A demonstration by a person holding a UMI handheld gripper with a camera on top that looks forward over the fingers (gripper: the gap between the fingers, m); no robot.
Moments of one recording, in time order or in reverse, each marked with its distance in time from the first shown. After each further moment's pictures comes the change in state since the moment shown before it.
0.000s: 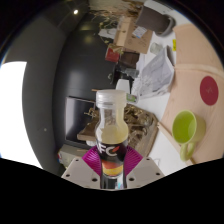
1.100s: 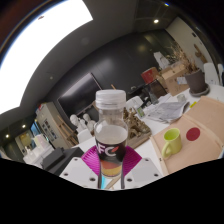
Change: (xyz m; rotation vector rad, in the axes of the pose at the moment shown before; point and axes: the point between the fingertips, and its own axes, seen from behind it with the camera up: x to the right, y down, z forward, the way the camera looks) arm -0.022 0.122 -0.125 0.071 0.080 -0.789
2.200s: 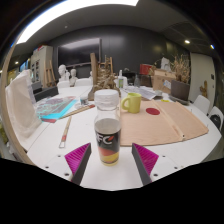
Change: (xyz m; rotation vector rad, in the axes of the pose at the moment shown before) arm 0.151 0.172 -0.184 -0.266 0.265 -0.514
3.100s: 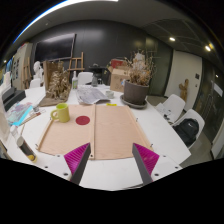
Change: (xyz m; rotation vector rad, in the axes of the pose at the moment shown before) arm 0.349 -0.086 -0.068 -0.098 0.245 -0.006
